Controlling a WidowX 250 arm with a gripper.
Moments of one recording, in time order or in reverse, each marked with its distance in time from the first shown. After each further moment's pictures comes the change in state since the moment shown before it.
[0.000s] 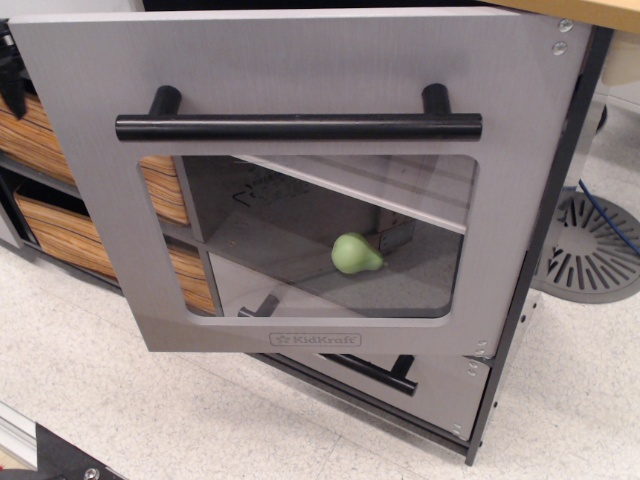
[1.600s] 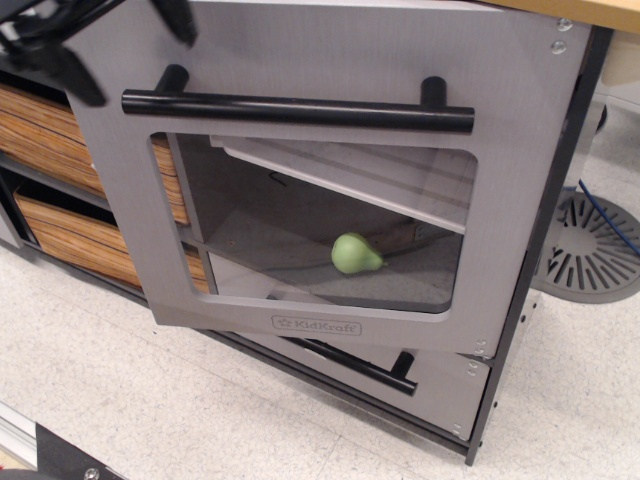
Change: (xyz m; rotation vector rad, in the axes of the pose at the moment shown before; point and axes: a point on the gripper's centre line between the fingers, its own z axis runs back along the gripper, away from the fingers) arm -0.102 -0.082 0.101 -0.284 0.054 0.090
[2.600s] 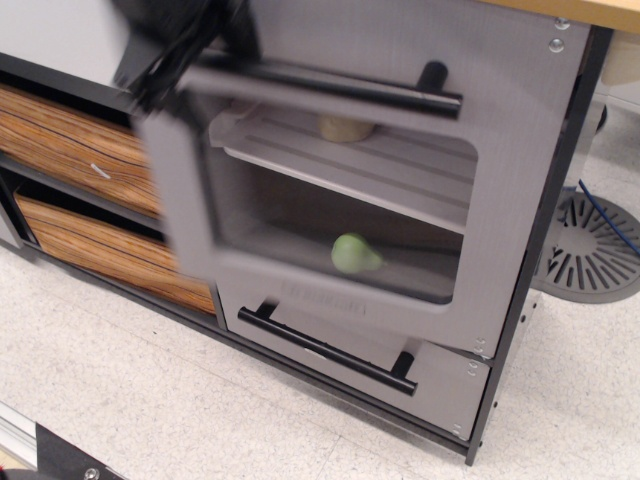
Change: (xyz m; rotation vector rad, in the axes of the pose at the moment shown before) arm 0.015 -0.022 -0.074 -0.022 -0.039 0.346
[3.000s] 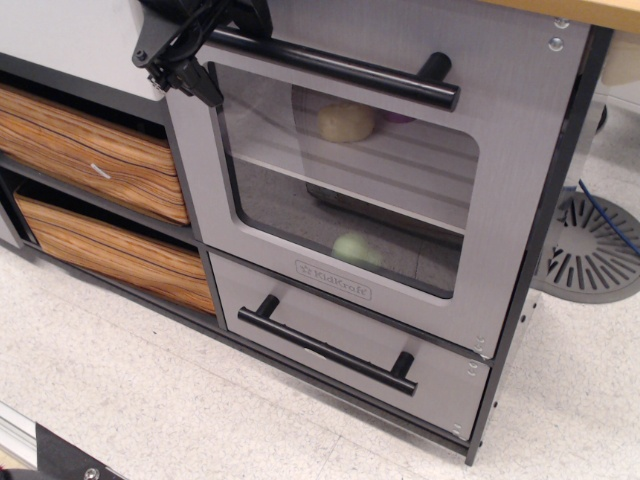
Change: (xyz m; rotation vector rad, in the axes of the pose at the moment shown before) arm 0.006 -0.034 -0.001 -0.067 -0.046 0.060
